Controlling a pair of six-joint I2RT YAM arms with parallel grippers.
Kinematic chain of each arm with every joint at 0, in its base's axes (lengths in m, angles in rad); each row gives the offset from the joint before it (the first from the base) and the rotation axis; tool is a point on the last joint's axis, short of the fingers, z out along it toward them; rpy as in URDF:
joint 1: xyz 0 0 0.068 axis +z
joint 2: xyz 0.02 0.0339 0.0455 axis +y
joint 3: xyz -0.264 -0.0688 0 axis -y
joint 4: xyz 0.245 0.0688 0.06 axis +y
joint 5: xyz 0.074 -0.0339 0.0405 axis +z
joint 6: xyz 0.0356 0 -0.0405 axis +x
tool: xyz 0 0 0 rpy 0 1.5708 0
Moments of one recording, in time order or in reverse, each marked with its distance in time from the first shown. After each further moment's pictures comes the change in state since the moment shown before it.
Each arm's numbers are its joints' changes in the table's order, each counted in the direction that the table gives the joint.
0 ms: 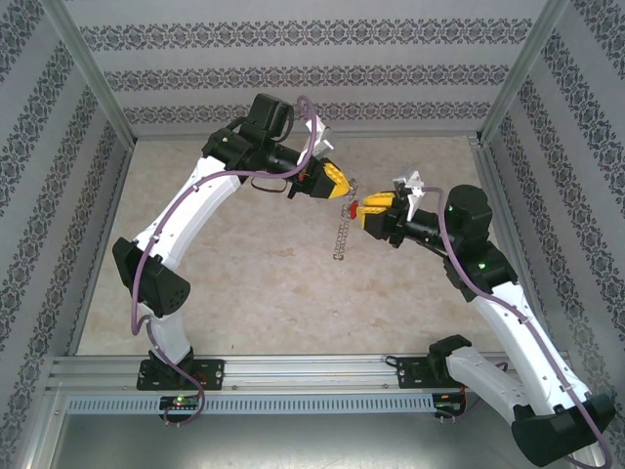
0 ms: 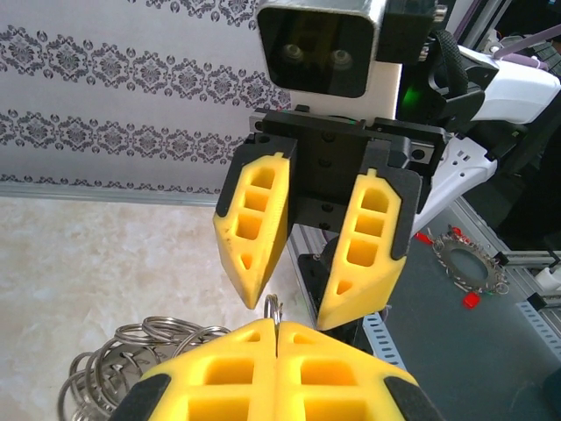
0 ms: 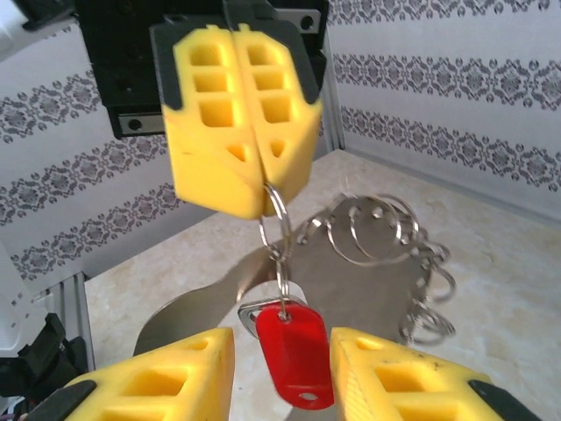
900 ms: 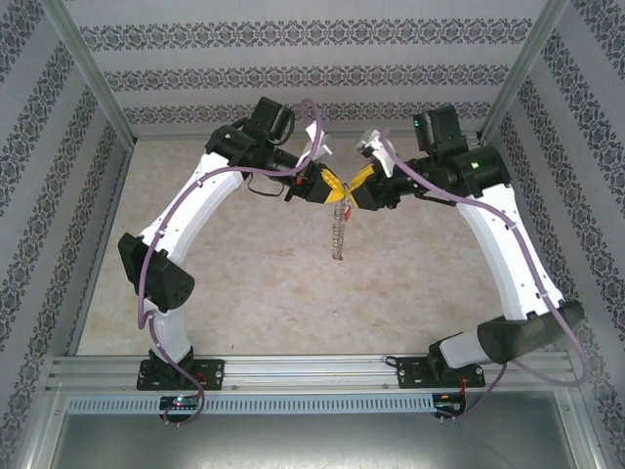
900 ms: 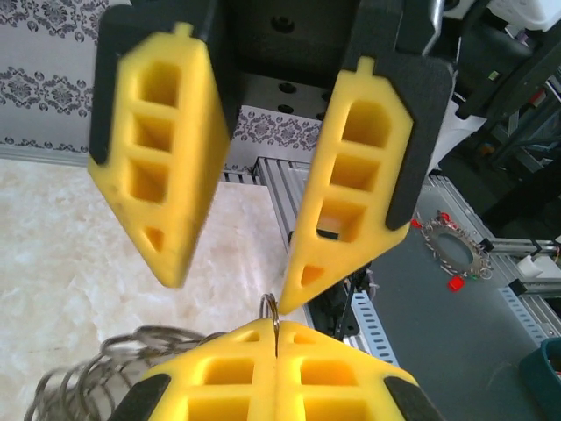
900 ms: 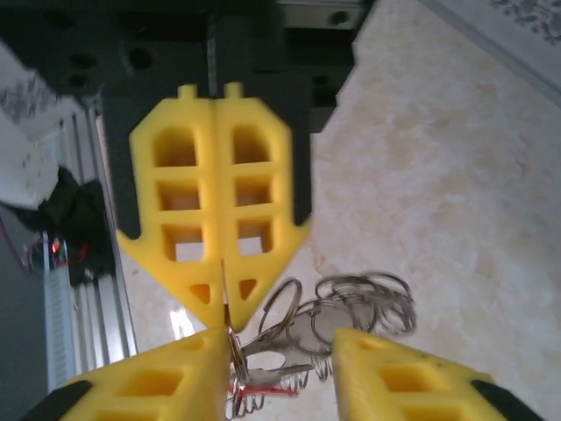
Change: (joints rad) left arm 0.009 0.044 0.037 0.152 0.000 0.095; right arm -0.013 0.536 0.815 0.913 0.030 -0.505
